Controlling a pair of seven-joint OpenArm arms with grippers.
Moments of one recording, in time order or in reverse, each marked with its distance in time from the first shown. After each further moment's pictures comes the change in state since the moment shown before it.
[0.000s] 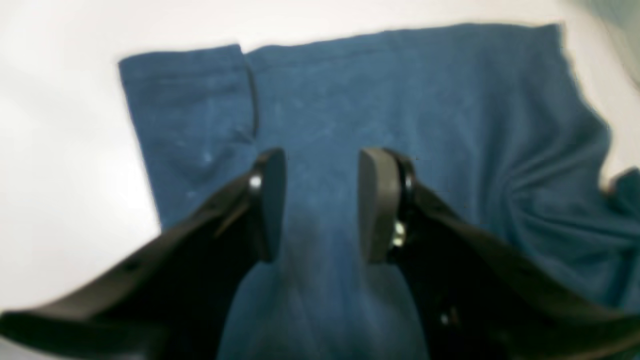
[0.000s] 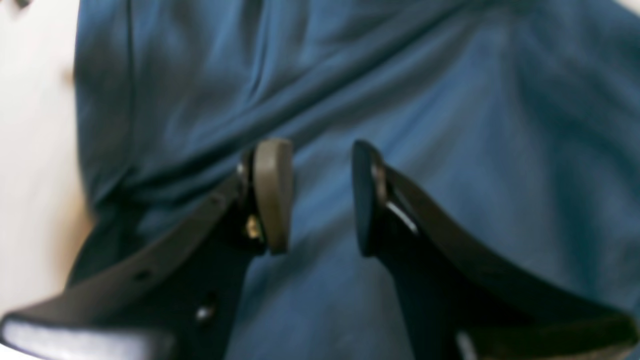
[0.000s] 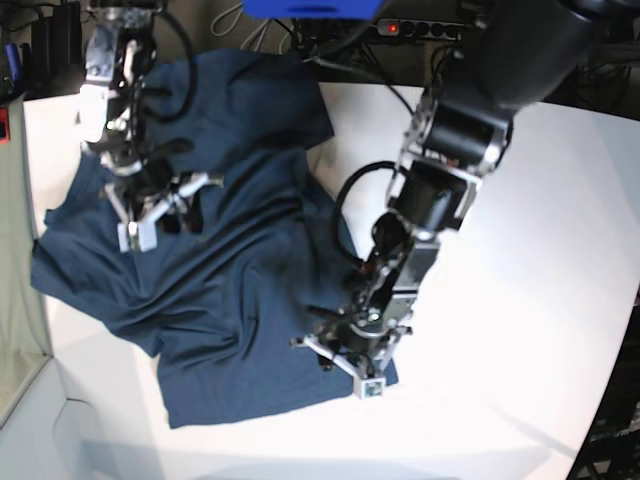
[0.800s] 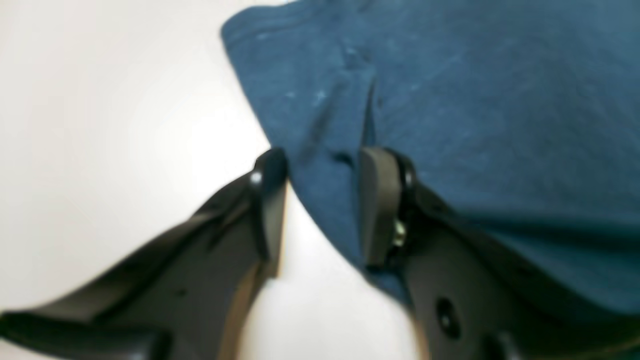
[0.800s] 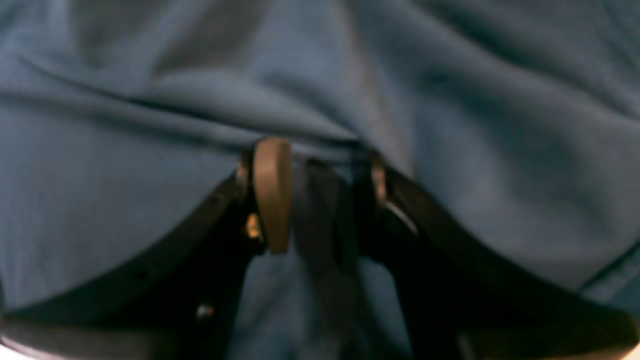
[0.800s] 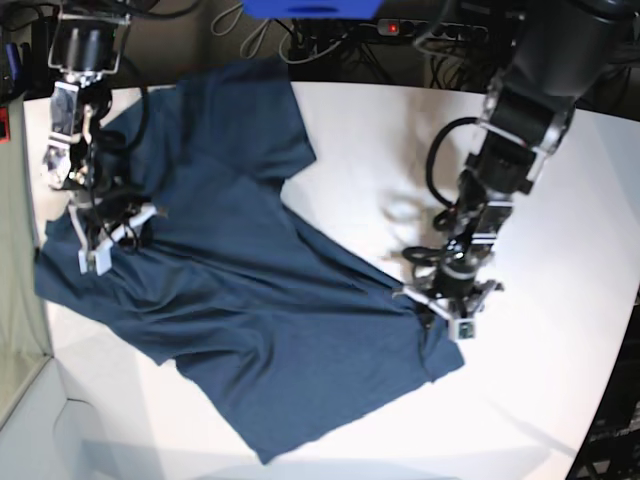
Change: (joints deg) left arm 10.1 -18.1 10.9 -0.5 -9.6 -1.4 -17.8; right arm 15.7 12.0 3.6 -28.8 1.2 0.9 3.3
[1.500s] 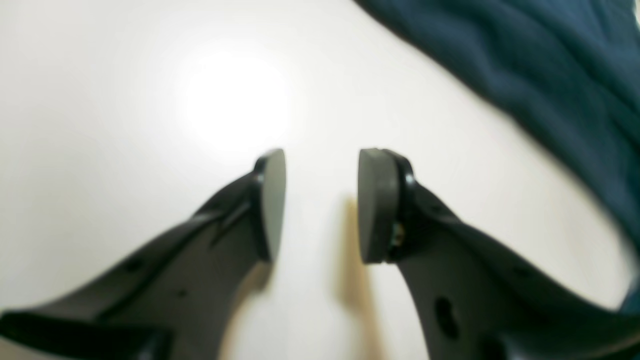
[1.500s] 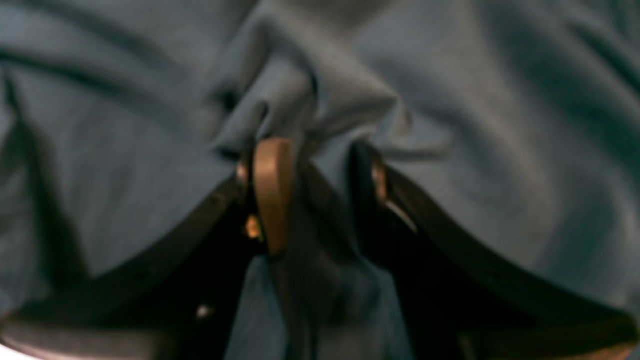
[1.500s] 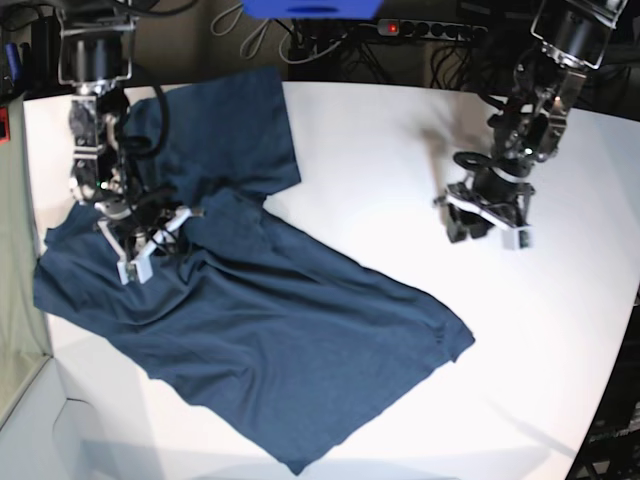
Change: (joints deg) left arm 32.9 -16.3 -10.7 53.4 -16.3 2.4 19.0; right arm -1.0 -1.2 -10.5 4.7 -1.1 -1.0 1.9
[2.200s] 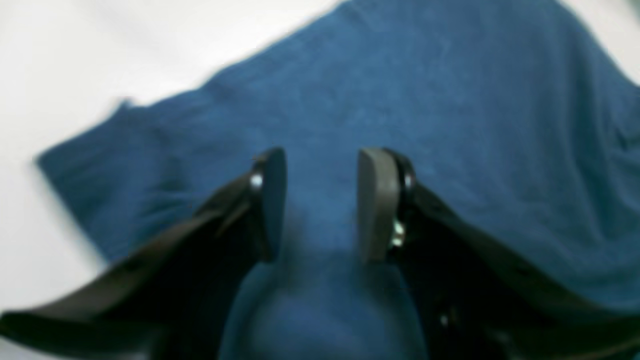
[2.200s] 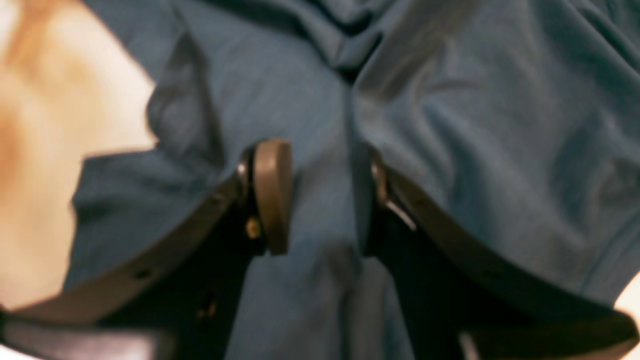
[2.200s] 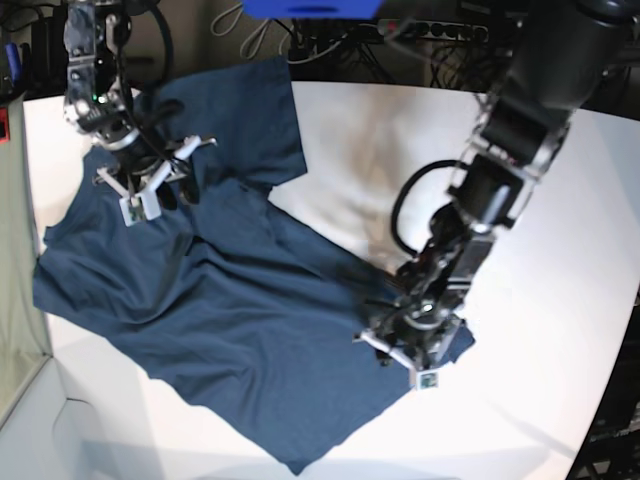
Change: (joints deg) left arm -41.9 23.5 14.5 -47.9 13.4 4.6 -1.6; right arm -20.6 -0.1 0.2 26.5 0.0 0.3 -1.6
